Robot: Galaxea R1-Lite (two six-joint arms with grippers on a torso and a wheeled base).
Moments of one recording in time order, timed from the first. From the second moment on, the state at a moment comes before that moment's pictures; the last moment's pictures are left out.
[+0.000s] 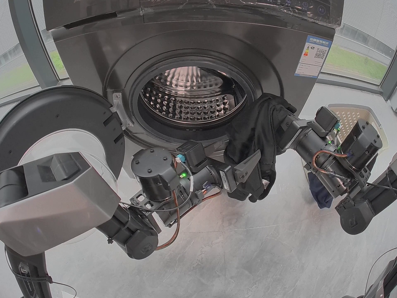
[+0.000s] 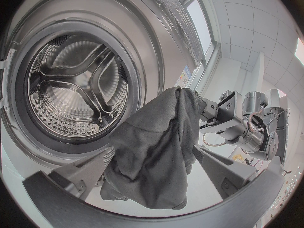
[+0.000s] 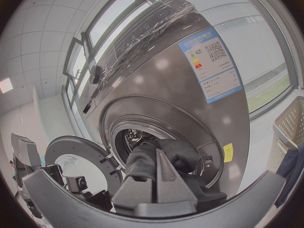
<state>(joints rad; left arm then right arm) -0.73 2.17 -0.93 -1.45 -0.11 -0.23 0.53 1.84 -0.67 -1.54 0.01 0.23</state>
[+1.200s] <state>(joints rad) -0.70 2.29 -1.05 -1.39 -0.02 -0.17 0.56 1.86 -0.67 -1.54 -0.01 0.23</state>
